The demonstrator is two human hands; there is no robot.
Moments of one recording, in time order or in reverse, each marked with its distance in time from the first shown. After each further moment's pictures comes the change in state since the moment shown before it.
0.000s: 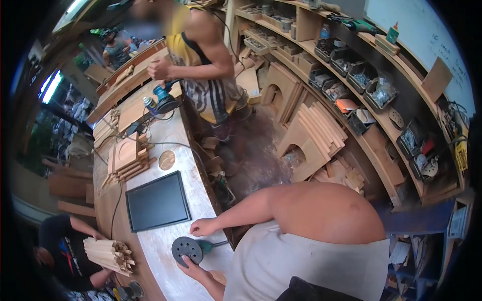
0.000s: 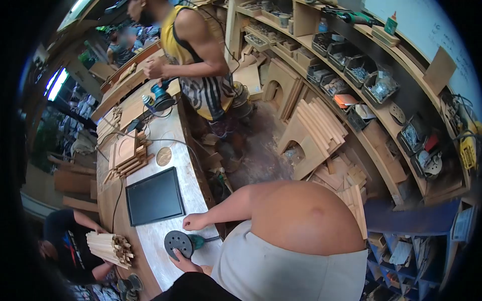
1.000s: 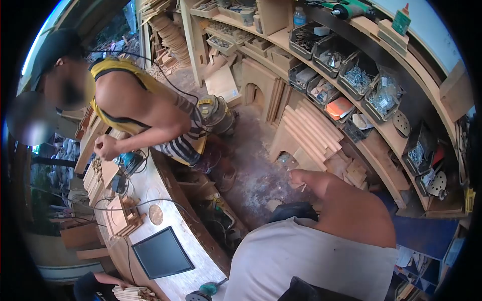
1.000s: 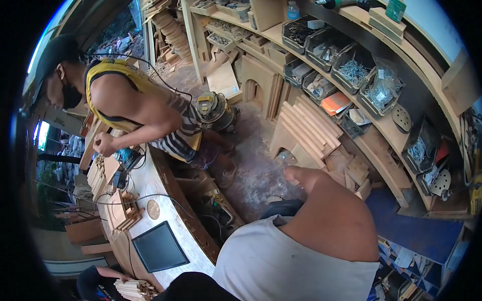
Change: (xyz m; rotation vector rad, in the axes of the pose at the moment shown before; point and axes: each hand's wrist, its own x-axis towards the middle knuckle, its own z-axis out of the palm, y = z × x) left_hand 0.089 0.070 0.114 0.443 0.295 0.113; right_hand -0.381 0.272 -0.375 -0.643 0.324 0.763
